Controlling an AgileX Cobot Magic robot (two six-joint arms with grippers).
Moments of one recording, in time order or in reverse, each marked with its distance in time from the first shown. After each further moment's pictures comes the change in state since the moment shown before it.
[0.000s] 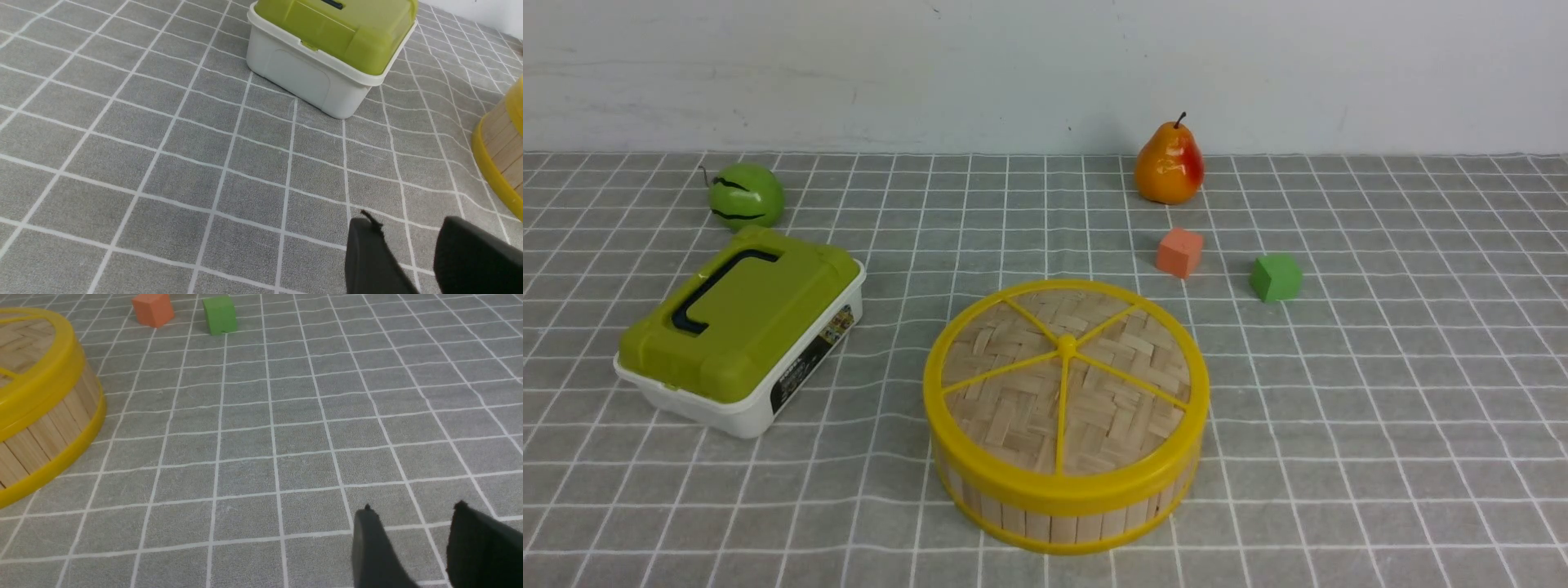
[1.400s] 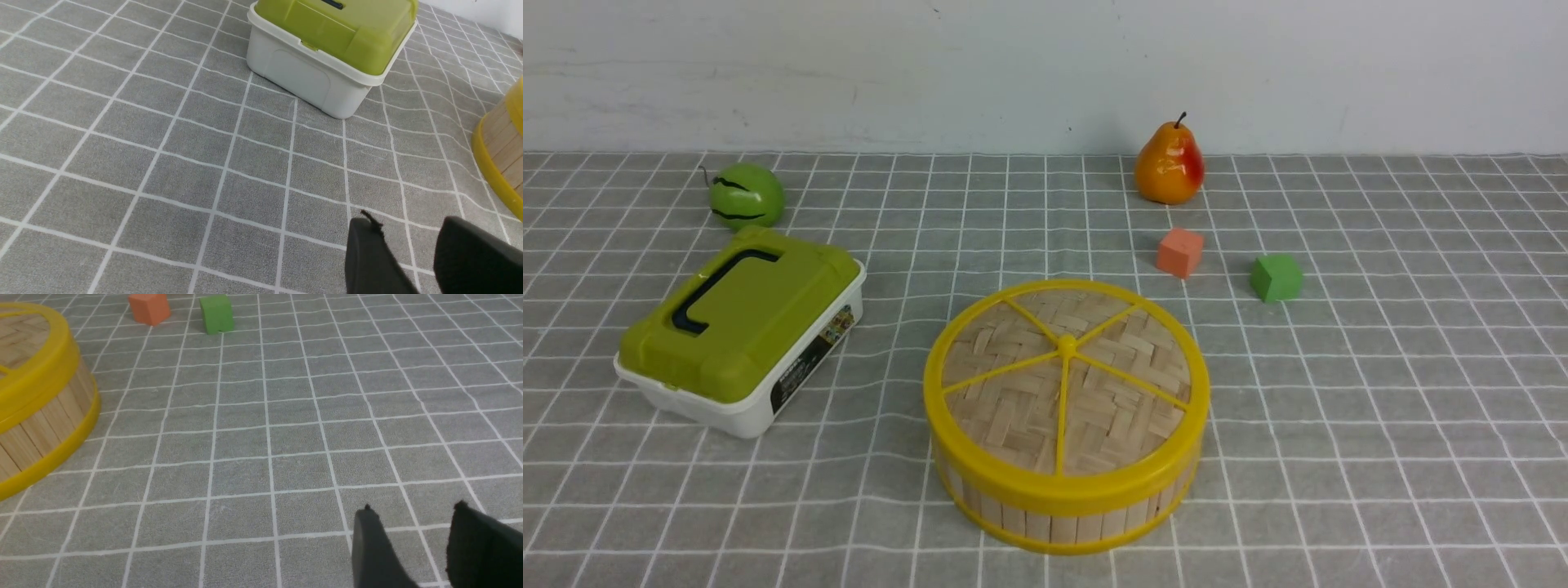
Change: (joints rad) right arm 0.000 0.000 0.000 -0.022 -0.001 0.000; left arm 0.000 0.000 0.000 0.000 0.000 0.000
